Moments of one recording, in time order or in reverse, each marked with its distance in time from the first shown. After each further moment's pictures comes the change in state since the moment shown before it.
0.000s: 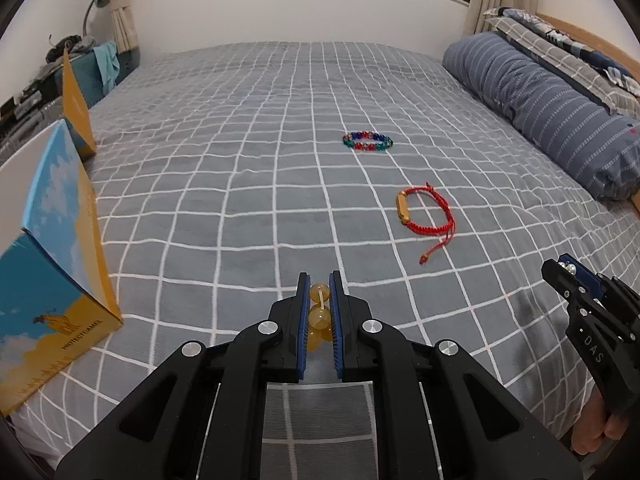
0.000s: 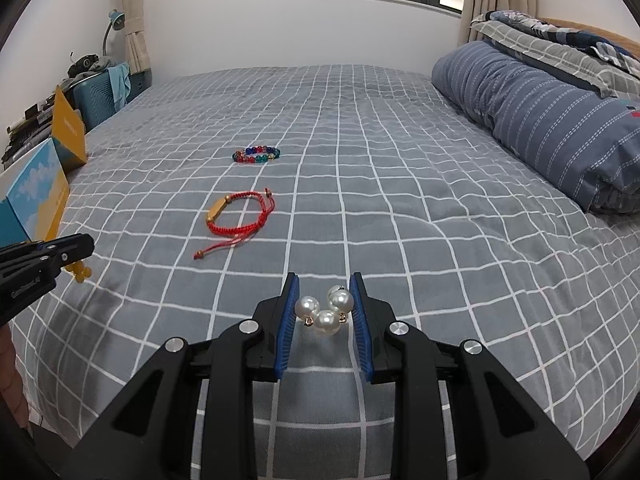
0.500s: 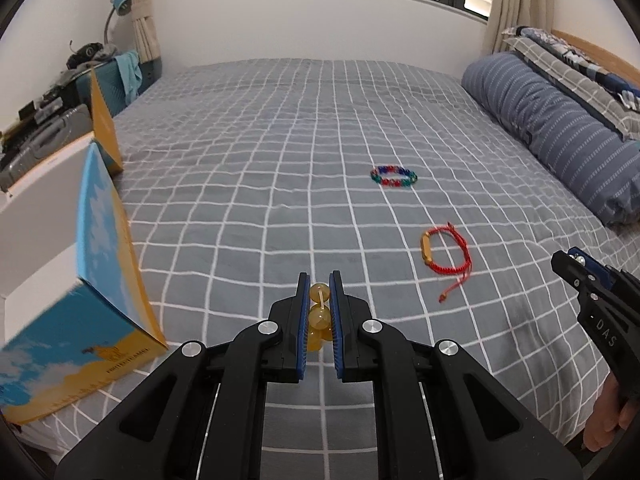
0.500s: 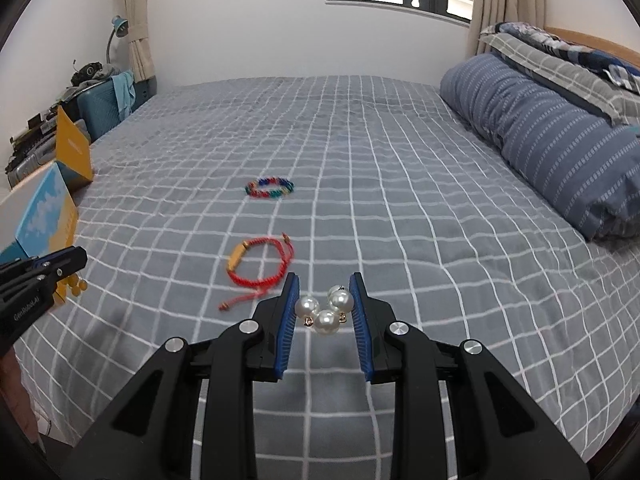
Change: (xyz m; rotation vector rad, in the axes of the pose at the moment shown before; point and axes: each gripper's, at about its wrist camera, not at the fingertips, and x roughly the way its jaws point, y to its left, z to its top) left arm -0.023 0.020 0.030 -0.034 -0.045 0.068; right arm -0.009 0.016 0.051 -0.007 -0.011 0.028
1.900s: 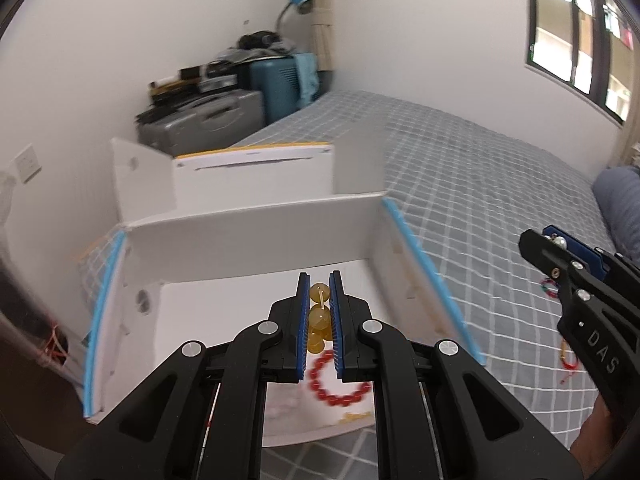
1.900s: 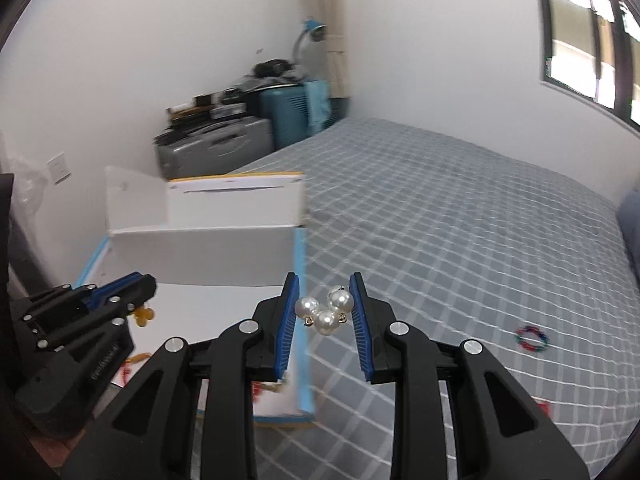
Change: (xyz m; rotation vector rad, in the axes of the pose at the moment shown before) left arm -0.116 0.234 0.028 -0.335 -0.072 0.375; right arm -0.052 0.318 0.113 -0.348 -0.089 0.501
